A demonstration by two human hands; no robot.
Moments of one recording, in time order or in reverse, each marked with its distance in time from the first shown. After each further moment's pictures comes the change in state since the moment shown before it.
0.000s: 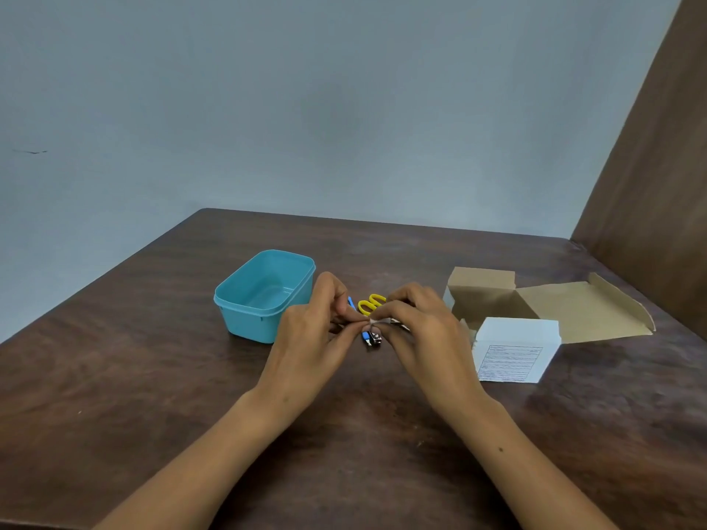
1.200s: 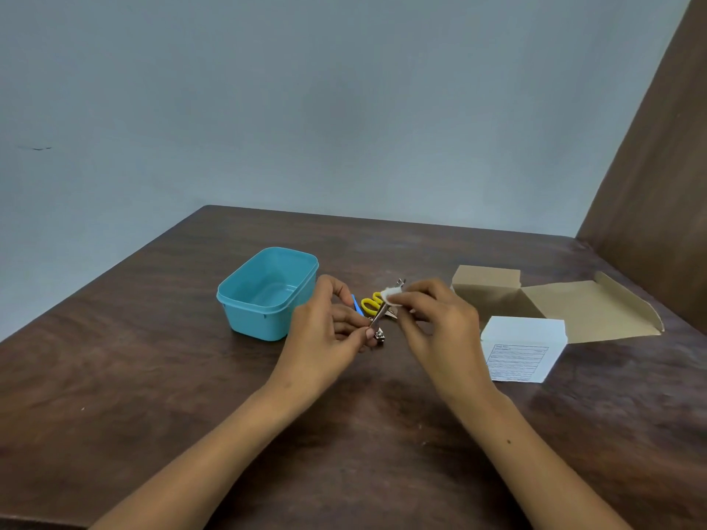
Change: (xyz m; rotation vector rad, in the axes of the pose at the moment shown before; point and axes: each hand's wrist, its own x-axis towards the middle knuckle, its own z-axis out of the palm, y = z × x) left_hand 0.001 0.001 0.008 -0.323 -0.112 -0.425; right_hand 0.001 0.010 0.003 0.159 0.131 0.088
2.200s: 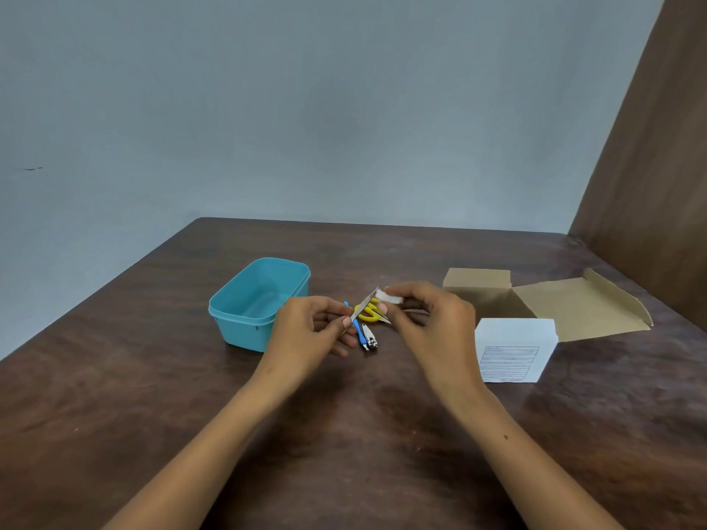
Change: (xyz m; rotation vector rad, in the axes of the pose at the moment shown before) left_hand 0.019 0.004 -0.007 0.090 -0.031 -0.208; right_hand 0.010 -0.012 -0.003 0.264 0.042 0.347
